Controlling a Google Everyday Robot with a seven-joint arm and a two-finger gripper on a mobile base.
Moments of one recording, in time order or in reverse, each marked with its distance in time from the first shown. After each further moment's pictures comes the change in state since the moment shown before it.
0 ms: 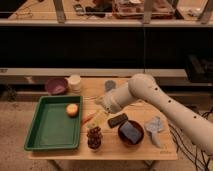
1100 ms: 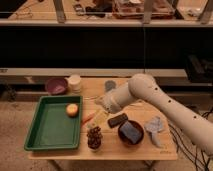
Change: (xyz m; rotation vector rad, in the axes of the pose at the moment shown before) arm 0.000 0.000 0.000 0.007 0.009 0.000
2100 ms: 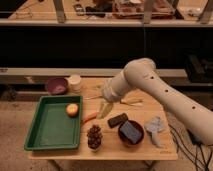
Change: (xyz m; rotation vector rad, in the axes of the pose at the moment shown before) arm 0.027 0.027 -0.031 -0.116 -0.208 -0.554
